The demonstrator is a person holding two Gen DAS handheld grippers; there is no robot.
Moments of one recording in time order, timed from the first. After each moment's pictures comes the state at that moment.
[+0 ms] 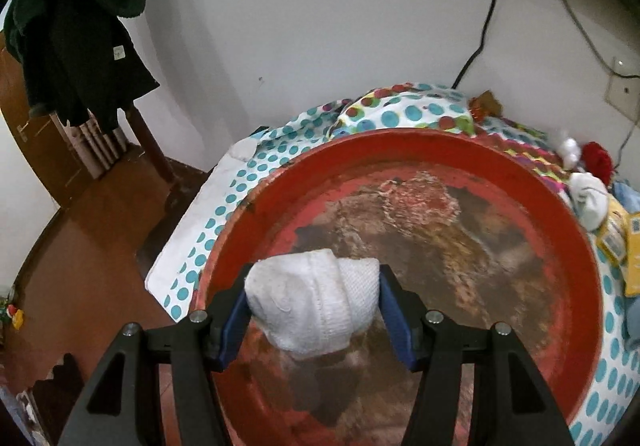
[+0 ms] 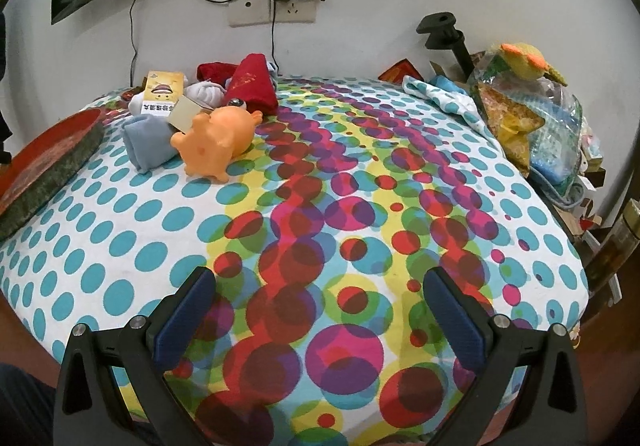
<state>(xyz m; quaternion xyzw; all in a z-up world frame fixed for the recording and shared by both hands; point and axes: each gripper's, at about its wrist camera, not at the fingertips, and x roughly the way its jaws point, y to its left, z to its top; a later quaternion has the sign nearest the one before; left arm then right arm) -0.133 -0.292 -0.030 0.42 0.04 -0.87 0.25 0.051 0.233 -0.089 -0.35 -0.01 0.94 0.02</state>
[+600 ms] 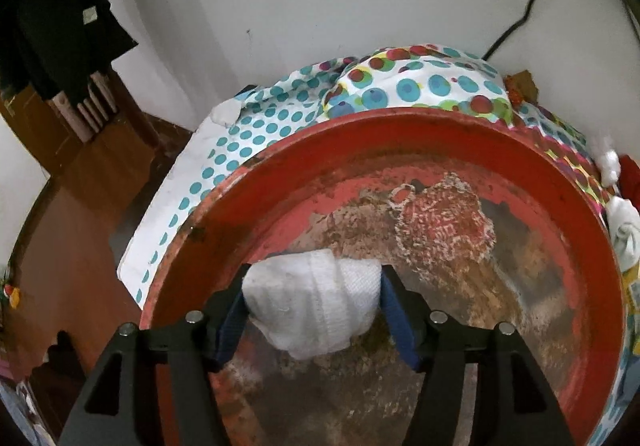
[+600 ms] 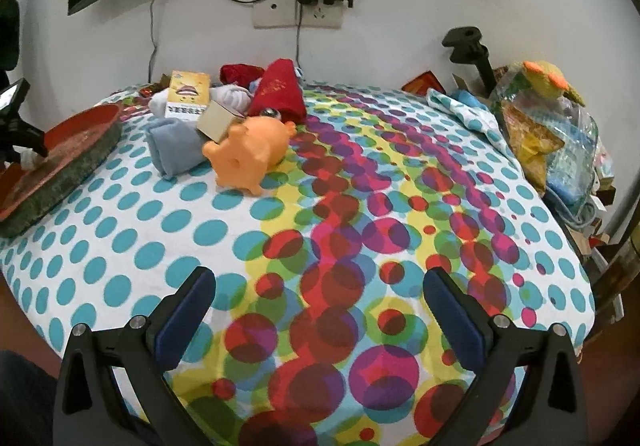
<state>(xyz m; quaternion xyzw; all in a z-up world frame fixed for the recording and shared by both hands) -0.203 -0.329 -0.065 0.49 0.09 -0.83 0.25 0.044 0.211 -0.080 -0.35 -0.03 0.94 -0.01</state>
